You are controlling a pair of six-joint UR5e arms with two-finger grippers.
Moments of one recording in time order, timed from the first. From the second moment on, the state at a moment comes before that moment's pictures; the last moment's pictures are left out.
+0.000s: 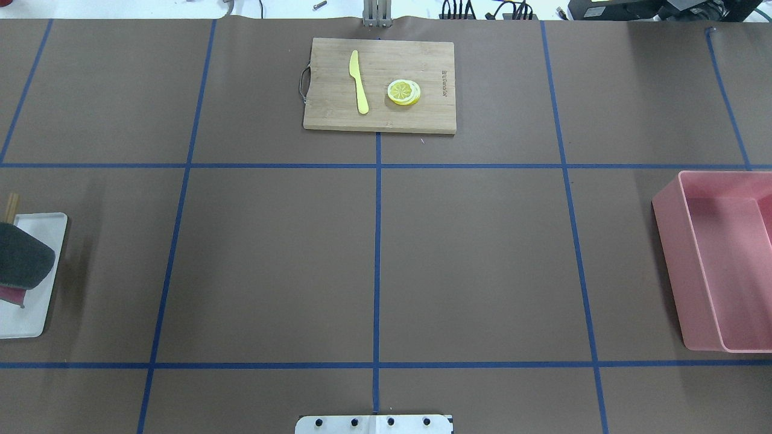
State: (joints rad) left arm -1.61 -1.51 -1.82 -1.87 -2.41 -0.09; right arm 1.54 -1.59 1.81 -1.27 2.42 0.00
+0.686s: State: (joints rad) left arm -1.61 -1.51 -1.81 -1.87 -2.41 -0.08; right arm 1.54 -1.61 1.80 -1.28 2.42 0.00
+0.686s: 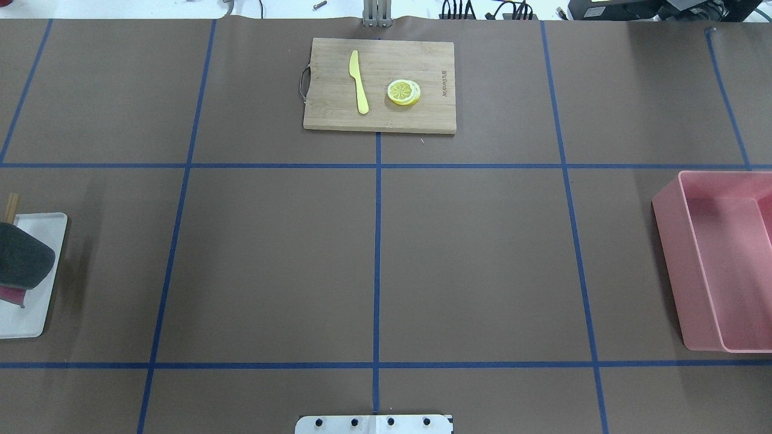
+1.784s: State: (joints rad) left arm -1.58 -1.44 -1.77 -1.95 -2.45 -0.16; right arm 1.39 -1.65 1.83 -1.27 2.50 0.19
